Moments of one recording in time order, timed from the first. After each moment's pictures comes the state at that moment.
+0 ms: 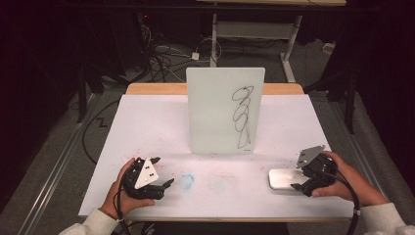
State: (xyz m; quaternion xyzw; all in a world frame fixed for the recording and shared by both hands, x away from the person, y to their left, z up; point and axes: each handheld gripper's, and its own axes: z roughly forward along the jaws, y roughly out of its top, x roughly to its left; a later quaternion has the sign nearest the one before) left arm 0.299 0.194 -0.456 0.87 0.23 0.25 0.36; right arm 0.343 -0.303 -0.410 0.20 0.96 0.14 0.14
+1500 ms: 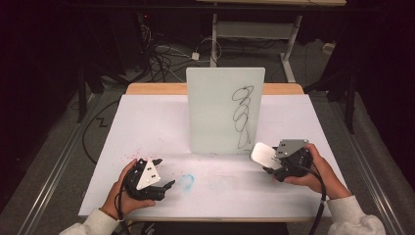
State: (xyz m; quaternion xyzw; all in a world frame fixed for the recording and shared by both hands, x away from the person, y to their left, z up) left arm 0.298 0.191 -0.458 0.87 0.22 0.25 0.35; right arm 0.360 -0.248 -0.407 0.16 0.92 0.27 0.21
